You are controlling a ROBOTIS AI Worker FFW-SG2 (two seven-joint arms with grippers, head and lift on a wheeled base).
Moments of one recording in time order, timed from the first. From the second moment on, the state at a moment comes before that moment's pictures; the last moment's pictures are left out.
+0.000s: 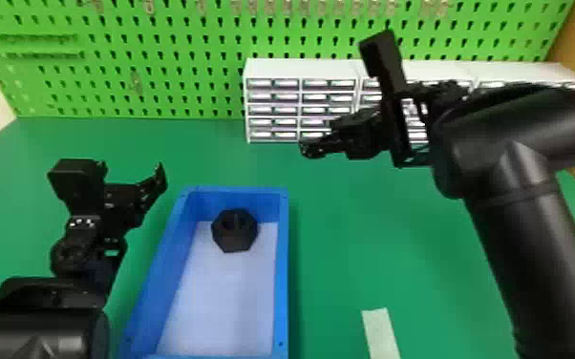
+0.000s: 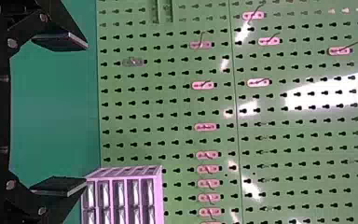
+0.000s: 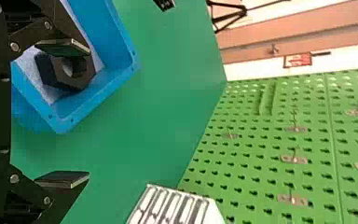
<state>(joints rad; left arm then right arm) -0.02 0.14 0.05 -1.69 0.07 0.07 0.00 -0.59 -0.09 0.25 -1.71 0.11 1.04 0.83</state>
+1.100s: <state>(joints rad) -0.02 0.14 0.05 -1.69 0.07 0.07 0.00 -0.39 -0.07 -0.07 -1.63 -0.07 0.64 0.49</state>
